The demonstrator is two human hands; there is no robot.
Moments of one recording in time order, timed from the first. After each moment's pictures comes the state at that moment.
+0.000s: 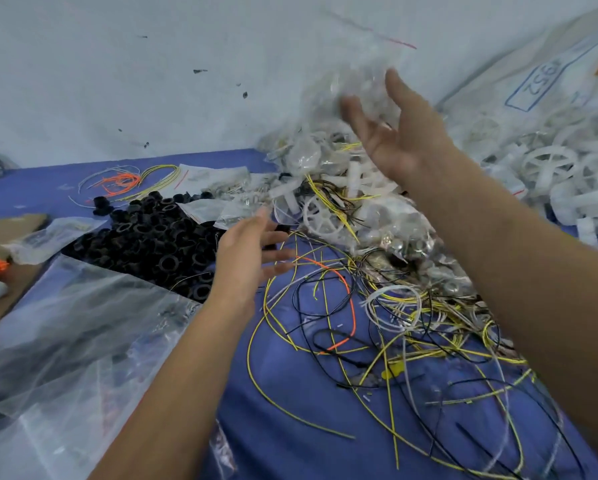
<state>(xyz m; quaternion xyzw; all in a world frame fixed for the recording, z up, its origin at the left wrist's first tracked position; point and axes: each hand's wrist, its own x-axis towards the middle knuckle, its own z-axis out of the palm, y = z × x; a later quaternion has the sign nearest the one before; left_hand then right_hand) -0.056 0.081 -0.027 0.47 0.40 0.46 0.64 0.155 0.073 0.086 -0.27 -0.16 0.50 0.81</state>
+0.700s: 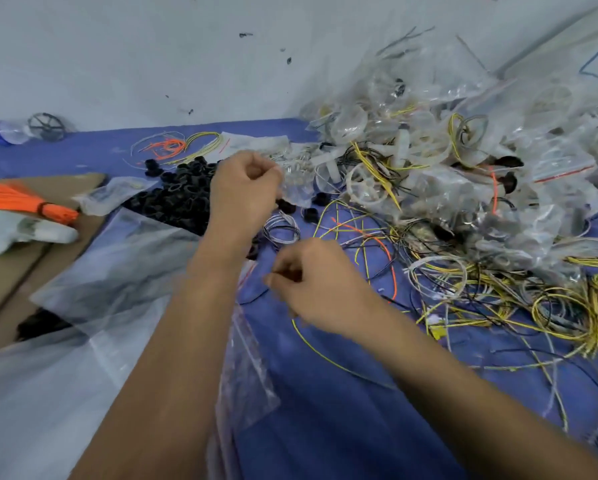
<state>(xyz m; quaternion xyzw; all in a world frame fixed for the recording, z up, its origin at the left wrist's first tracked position) -0.102 0.108 0.001 0.62 0.49 0.48 0.39 -0.012 -0.006 -0.038 -0.62 -0.68 0.21 0.32</state>
